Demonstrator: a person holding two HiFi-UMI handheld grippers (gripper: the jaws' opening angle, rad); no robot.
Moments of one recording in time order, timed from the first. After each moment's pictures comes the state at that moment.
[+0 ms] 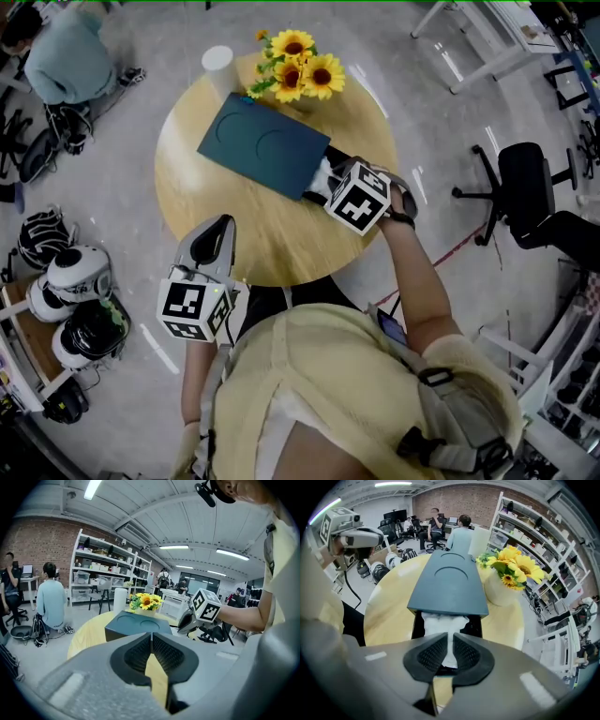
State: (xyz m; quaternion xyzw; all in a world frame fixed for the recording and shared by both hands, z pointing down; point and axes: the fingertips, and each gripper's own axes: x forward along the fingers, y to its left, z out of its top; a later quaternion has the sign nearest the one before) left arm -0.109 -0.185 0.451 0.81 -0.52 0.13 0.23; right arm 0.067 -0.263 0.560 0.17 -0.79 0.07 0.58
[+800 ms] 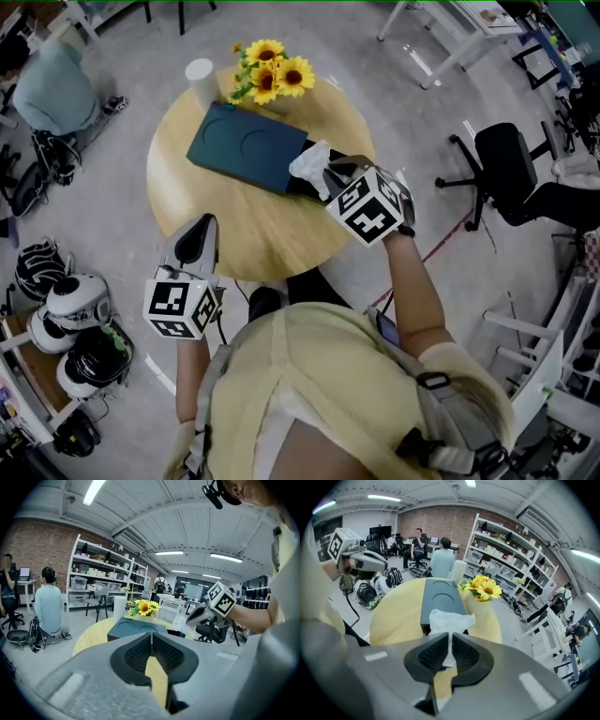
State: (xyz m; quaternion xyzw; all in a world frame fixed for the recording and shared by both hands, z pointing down) left arm -0.124 -0.169 0.428 0.83 -0.51 0.11 0.20; right arm 0.078 -0.240 0.474 0.31 -0.82 0.06 0.49
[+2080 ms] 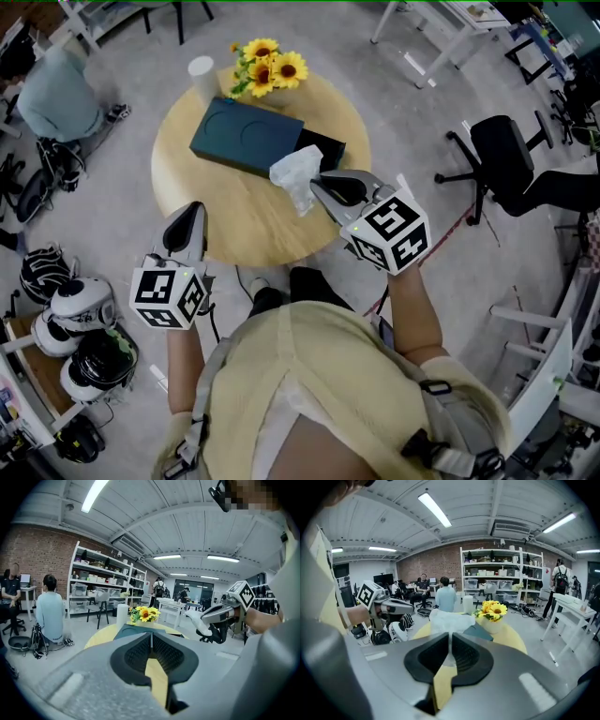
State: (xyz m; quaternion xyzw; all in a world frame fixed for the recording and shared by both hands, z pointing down) left arm -0.142 -0.147 0.394 0.83 -0.51 0.10 0.17; right arm 0.045 -0.162 0.386 0.32 -0.90 0.12 0.25
